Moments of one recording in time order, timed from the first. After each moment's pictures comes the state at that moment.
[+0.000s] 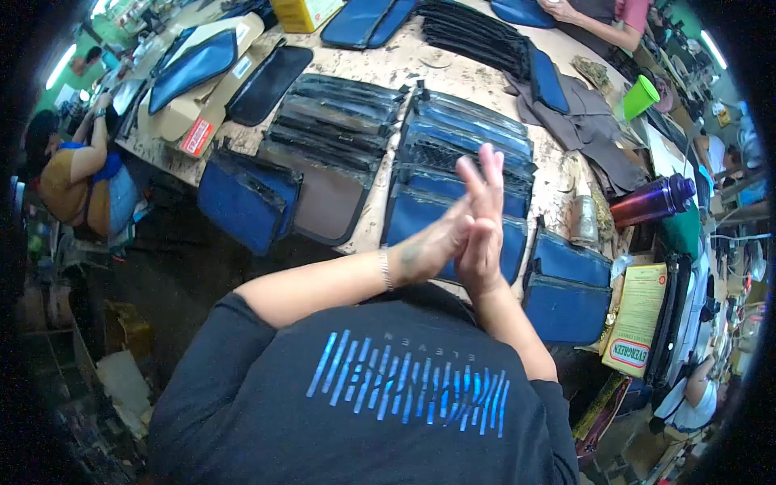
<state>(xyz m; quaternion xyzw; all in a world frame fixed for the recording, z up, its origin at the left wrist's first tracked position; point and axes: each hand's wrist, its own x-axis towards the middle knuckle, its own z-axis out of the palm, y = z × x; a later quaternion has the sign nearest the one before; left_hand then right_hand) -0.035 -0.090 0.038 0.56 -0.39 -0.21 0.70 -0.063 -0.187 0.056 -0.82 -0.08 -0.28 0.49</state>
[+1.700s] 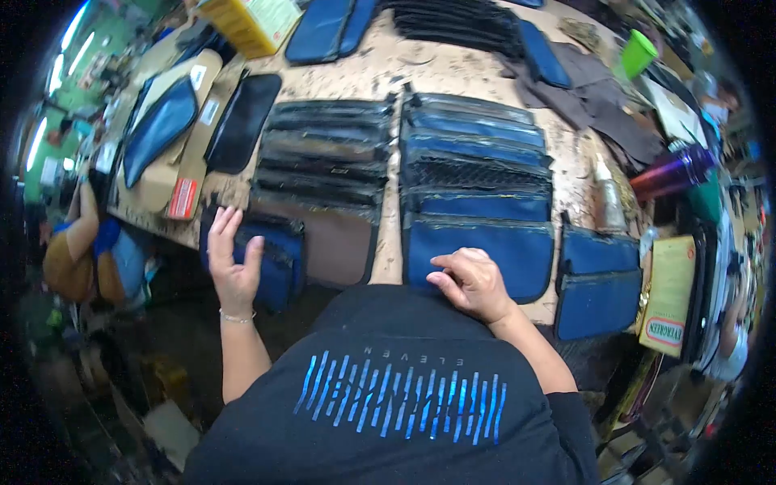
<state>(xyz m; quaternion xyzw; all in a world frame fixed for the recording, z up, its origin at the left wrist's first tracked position) 0.036 0.142 0.040 0.91 -0.21 0.21 0.28 -0.070 -0.175 -0.002 -0.88 -0.11 -0.14 0.43</state>
